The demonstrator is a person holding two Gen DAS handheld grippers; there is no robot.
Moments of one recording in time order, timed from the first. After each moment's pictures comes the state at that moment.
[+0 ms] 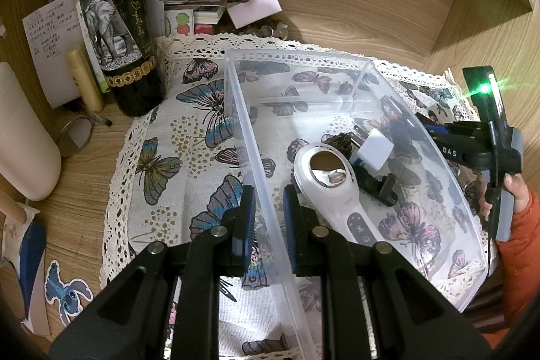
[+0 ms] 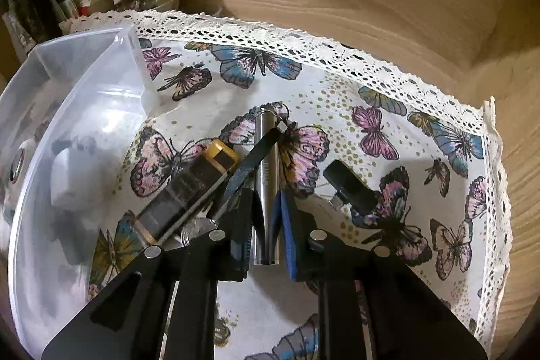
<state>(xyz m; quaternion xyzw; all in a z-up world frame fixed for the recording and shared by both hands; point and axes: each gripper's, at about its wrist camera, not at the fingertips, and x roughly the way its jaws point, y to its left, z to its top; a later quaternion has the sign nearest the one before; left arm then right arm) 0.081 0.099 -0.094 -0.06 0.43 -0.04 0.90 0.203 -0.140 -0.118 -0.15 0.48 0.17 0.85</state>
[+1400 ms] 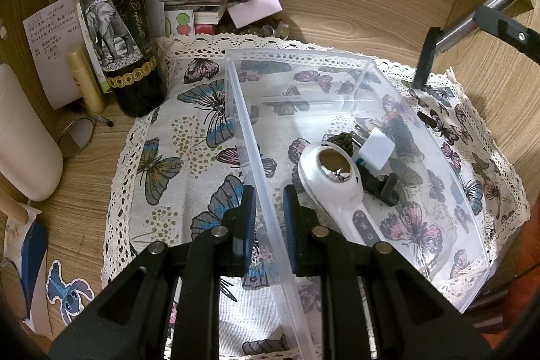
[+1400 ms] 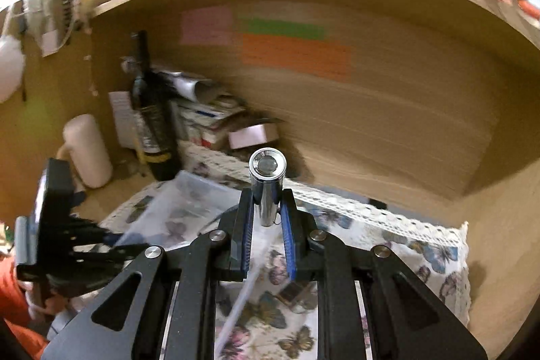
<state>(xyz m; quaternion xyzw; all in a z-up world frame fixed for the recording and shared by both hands) 0.080 0.100 -0.095 -0.06 0.43 -0.04 0.90 0.111 -0.087 0.029 -0.13 0.26 0.29 0.91</state>
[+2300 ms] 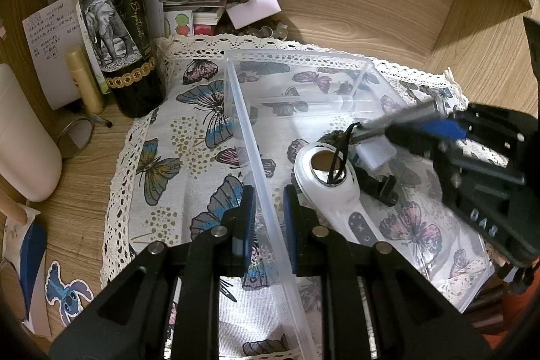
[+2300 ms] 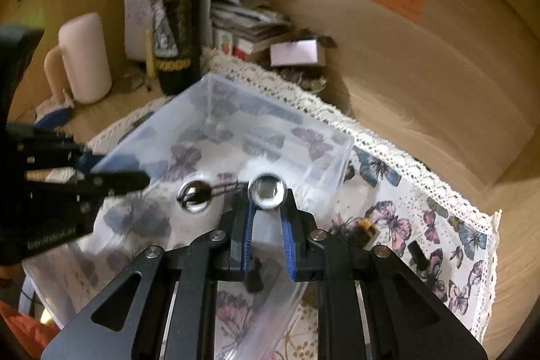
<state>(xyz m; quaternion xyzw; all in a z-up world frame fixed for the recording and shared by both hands) 0.079 0.100 -0.093 -0.06 0.42 -0.04 0.90 0.115 -0.033 -0.060 -0.23 0.35 0.30 0.86</state>
